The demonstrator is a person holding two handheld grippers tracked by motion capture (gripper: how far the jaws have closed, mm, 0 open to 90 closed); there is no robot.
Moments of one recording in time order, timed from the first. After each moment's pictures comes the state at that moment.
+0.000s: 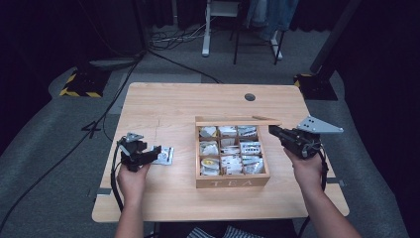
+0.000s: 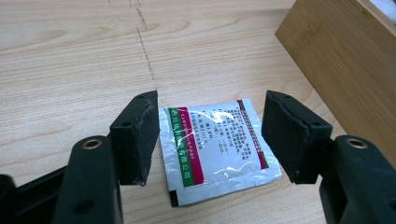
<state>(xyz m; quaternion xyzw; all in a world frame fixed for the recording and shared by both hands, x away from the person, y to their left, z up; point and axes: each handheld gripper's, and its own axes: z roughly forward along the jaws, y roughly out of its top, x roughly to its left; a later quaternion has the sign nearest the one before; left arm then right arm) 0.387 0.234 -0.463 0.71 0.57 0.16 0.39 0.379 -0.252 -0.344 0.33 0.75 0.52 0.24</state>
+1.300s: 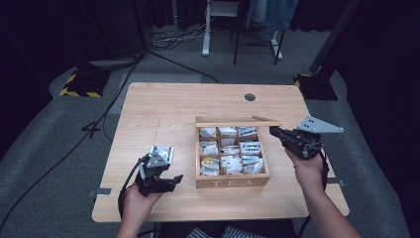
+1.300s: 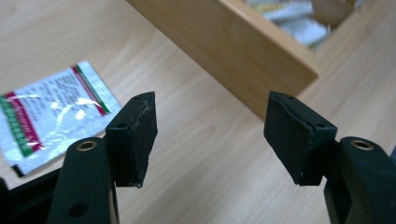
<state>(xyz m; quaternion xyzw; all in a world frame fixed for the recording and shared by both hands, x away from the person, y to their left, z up) 0.320 0.172 -0.444 0.84 0.40 0.09 0.37 0.377 -0.253 -0.342 0.33 0.76 0.51 0.23</state>
